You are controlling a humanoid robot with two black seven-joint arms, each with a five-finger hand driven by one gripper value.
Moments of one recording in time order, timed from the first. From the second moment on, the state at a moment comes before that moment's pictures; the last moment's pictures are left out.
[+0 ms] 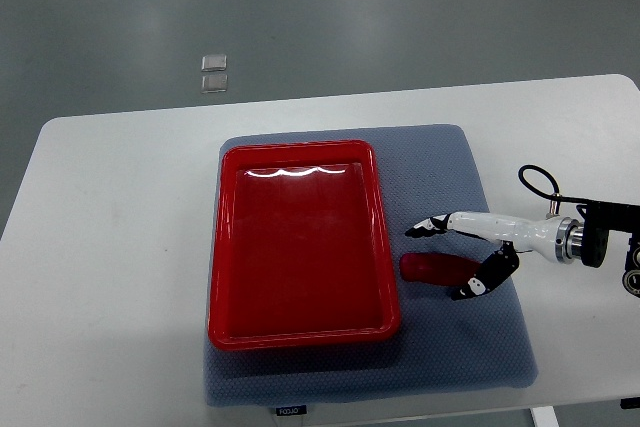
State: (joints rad) left arm -0.05 0.00 -0.06 -0.21 0.12 0.01 0.00; right arm 0.46 -0.72 0.59 1.46 -1.45 0.28 0.17
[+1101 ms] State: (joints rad) left arm -0.05 0.00 -0.06 -0.21 0.12 0.01 0.00; right arm 0.65 -0.80 0.59 1.43 -1.47 0.25 0.18
